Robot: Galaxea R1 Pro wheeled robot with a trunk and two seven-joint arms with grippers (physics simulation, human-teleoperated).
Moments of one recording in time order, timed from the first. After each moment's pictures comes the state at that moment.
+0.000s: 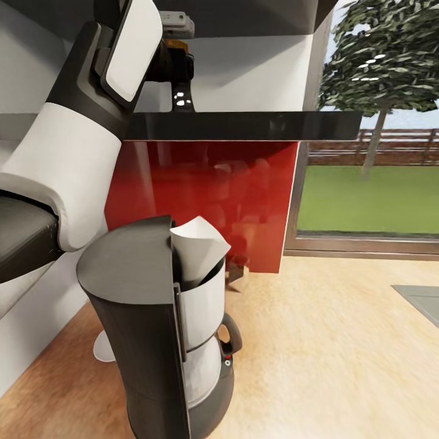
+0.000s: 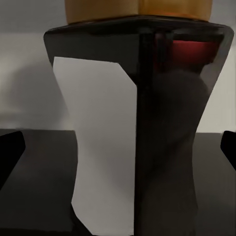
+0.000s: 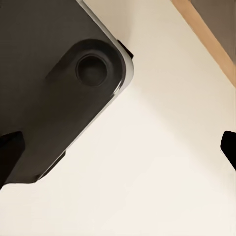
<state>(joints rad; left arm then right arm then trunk) -1.90 -0.16 -0.31 -0.80 0.60 0.97 0.61 -0.03 -0.11 0.14 0.05 0.62 -0.26 0.01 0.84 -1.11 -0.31</state>
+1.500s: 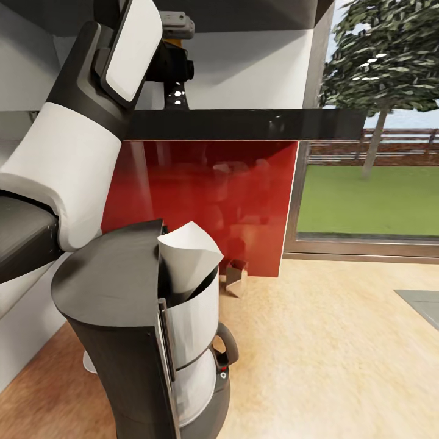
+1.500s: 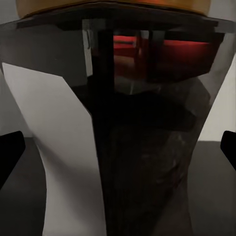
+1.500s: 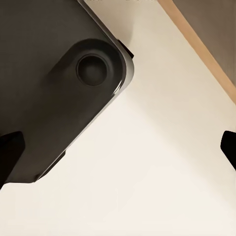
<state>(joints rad) -1.90 -0.16 -0.31 -0.80 0.60 0.97 0.61 -0.03 -0.11 0.14 0.05 0.62 -0.26 0.01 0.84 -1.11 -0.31</state>
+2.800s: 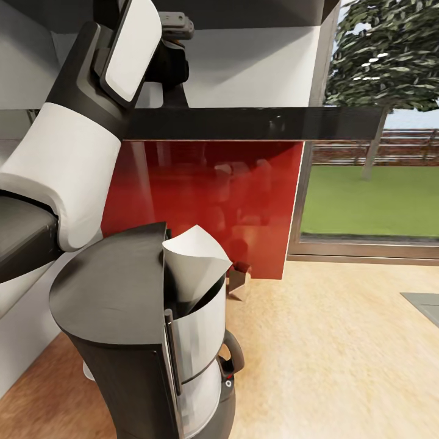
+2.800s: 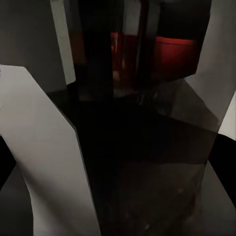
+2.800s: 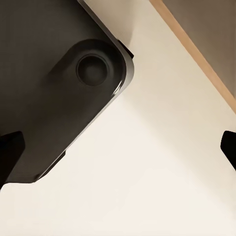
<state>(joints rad) -1.90 -0.16 -0.31 -0.80 0.60 0.97 0.61 -0.03 -0.11 0.14 0.05 0.62 -0.27 0.01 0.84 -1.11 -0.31</state>
